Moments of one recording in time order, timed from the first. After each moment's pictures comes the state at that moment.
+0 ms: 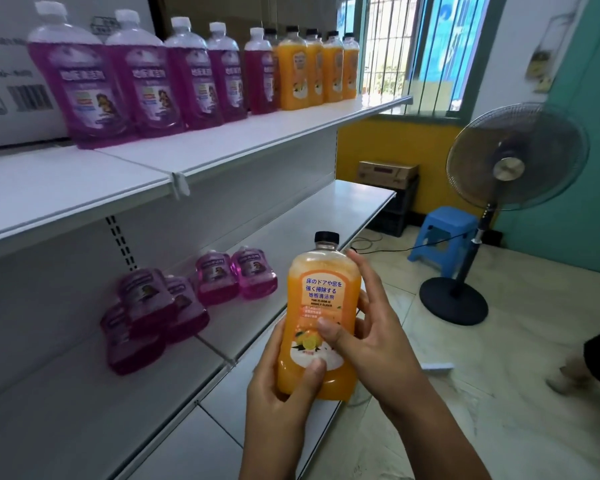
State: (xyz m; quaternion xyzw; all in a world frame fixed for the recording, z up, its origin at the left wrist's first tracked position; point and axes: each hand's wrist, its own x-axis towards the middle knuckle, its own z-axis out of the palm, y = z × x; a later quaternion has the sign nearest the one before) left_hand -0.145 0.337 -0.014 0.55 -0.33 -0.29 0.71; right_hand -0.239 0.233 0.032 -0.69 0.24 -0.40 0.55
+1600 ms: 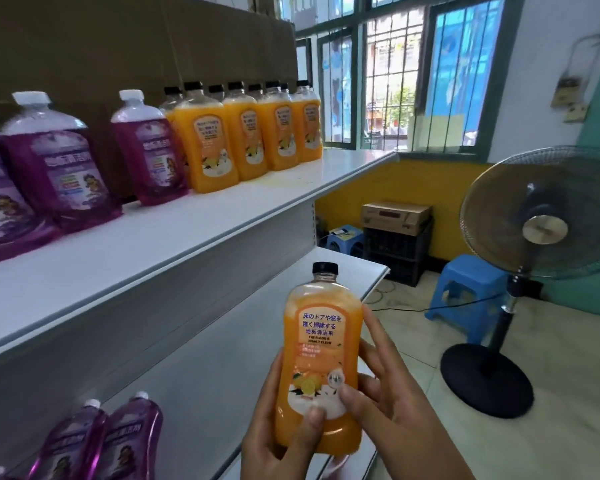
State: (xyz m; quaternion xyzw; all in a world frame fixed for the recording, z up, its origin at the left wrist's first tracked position) left_hand -0.136 -0.007 0.023 0.55 -0.30 -0.25 0.74; right_hand -0.246 -0.098 0.057 -0.63 0.17 -0.34 0.67
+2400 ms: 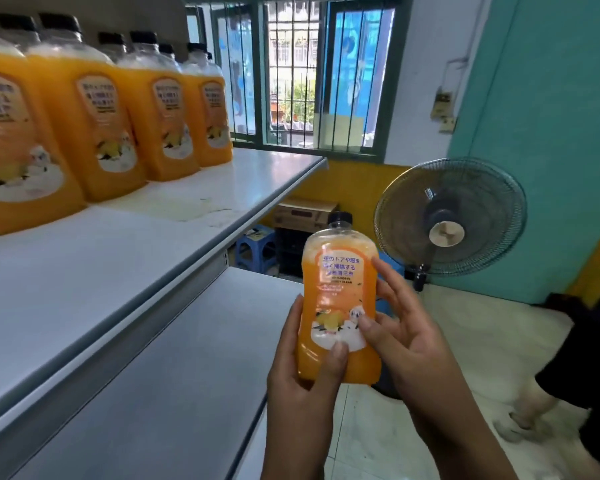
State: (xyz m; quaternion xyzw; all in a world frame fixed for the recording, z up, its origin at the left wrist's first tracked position) left_hand -0.099 -0.216 0.053 0.47 -0.38 -0.37 0.71; right_hand -0.216 -0.268 0.088 -0.59 0.26 -0.53 0.56
